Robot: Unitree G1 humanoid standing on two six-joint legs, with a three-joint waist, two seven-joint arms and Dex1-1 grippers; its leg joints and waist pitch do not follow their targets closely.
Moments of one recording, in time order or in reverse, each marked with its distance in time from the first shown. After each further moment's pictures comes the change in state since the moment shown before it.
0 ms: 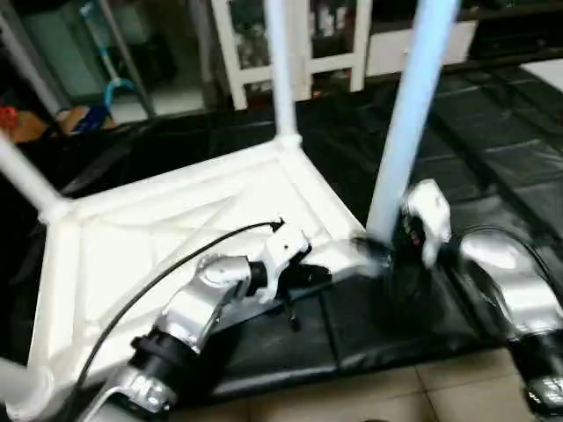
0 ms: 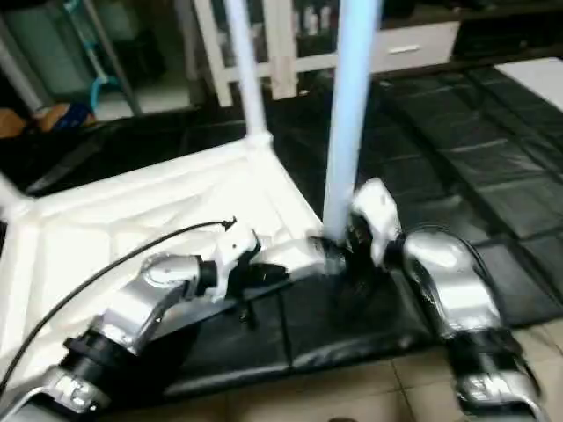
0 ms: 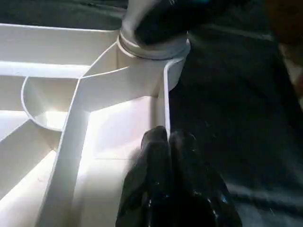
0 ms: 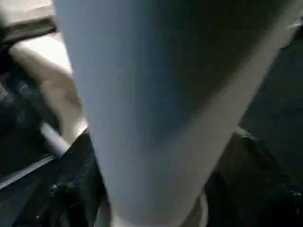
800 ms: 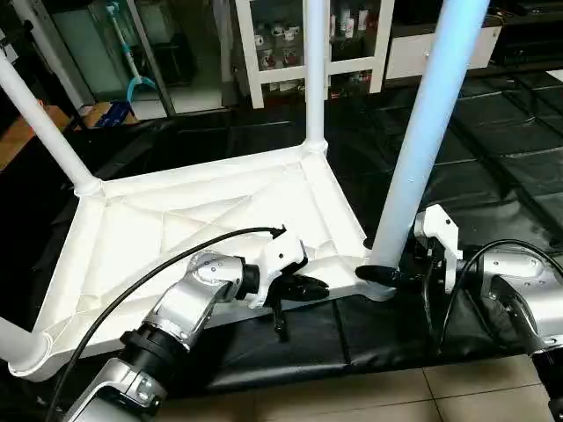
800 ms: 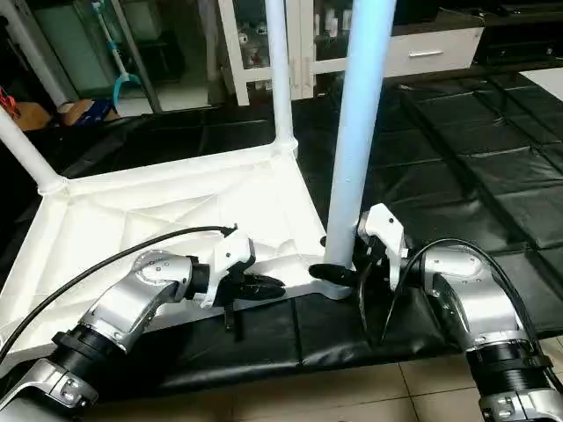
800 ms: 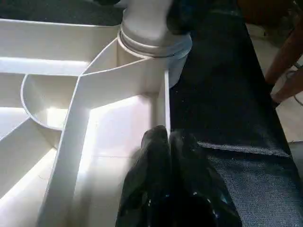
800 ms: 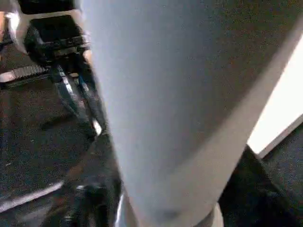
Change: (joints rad) left arm -0.024 0.036 -0.031 0.038 0.003 -0.043 -0.099; right arm 0.026 -0.038 0.007 -0.067 0.073 0.042 0.130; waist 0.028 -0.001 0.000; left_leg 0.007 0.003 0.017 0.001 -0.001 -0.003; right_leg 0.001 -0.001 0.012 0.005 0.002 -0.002
